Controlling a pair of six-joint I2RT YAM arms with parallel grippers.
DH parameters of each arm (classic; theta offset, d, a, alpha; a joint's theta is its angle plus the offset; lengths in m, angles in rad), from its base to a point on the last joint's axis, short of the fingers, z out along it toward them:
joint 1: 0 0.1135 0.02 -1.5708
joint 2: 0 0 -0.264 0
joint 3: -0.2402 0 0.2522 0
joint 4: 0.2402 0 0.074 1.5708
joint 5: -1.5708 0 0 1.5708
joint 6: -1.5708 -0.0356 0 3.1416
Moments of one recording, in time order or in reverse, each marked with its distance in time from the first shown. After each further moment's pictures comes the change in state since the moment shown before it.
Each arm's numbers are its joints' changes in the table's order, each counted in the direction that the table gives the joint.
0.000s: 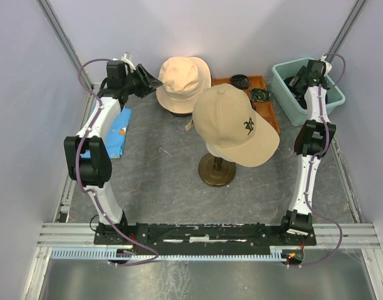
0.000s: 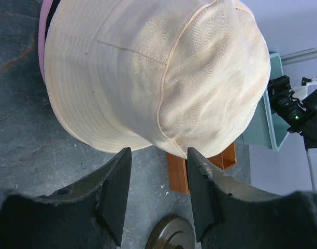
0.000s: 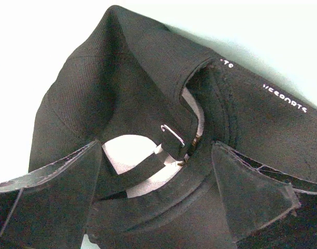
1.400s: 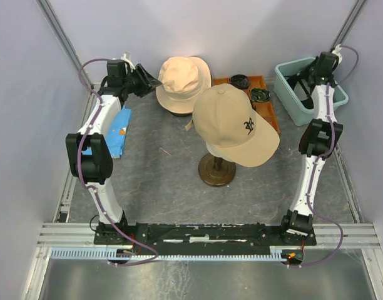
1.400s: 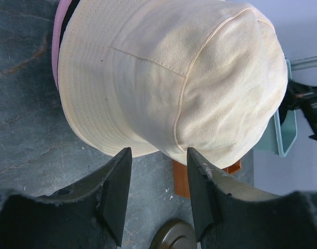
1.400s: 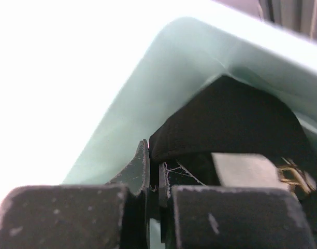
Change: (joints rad) left arm 0.011 0.051 -0.064 0.040 0.018 0.000; right arm -0.042 -0.050 0.074 -0.274 0.283 -0.220
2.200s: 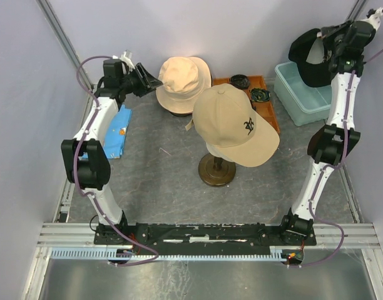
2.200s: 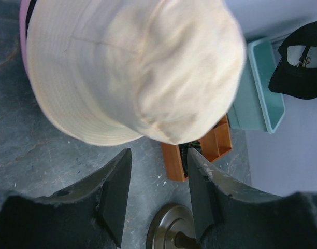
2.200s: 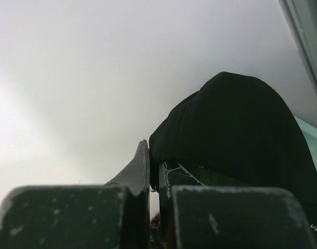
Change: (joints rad) left arm -0.001 -0.075 0.068 -0.022 -0.074 -0.040; right arm -0.027 -0.332 0.010 -0.068 0.102 -0.123
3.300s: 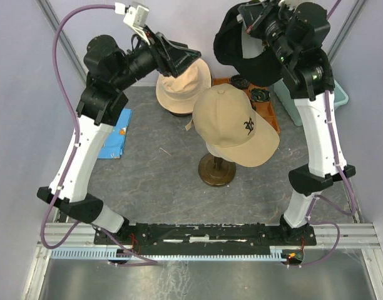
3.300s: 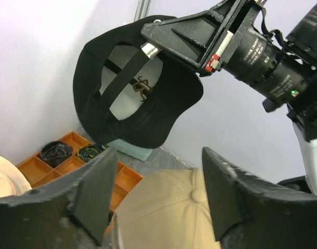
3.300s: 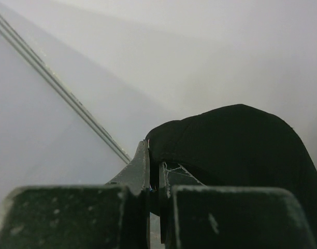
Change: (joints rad) left arm -0.389 -0.311 -0.432 0.071 -0.013 -0.196; right arm 0.657 -0.512 -0.004 0.278 -0.196 0.205
